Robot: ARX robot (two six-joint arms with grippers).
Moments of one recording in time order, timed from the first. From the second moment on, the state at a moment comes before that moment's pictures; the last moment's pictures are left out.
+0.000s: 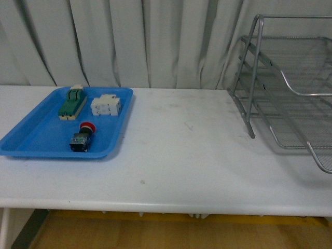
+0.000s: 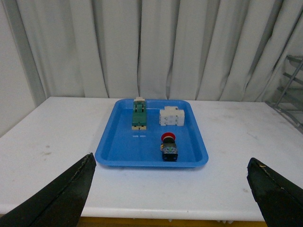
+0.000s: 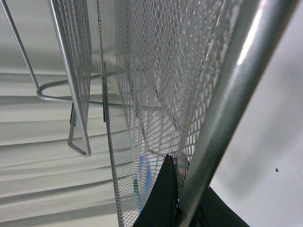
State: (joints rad) left arm 0.00 0.01 0.01 0.00 0.00 0.00; right arm -0.56 2.25 0.66 1.29 -0.75 1.24
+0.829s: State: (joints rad) left arm 0.00 0.01 0.01 0.00 0.00 0.00; right arm -0.64 2.09 0.53 1.29 -0.76 1.20
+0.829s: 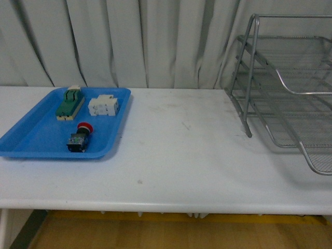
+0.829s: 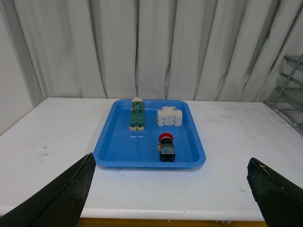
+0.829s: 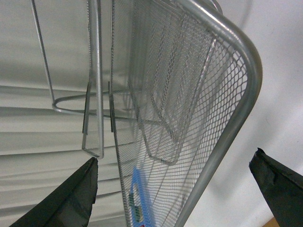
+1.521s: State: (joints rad) left arm 0.00 0.01 0.01 0.00 0.00 0.00; right arm -0.60 1.21 0.12 1.04 -0.62 0.34
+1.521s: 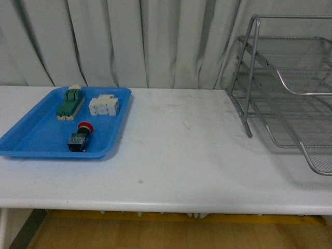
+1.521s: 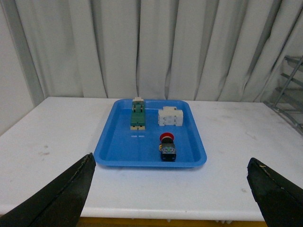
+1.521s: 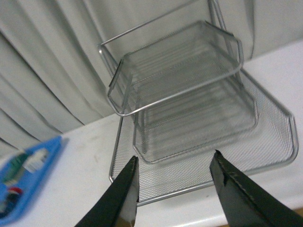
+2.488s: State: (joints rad) left arm 0.00 0.01 0.01 0.00 0.00 0.00; right arm 0.00 0.26 0.01 0.26 0.00 0.01
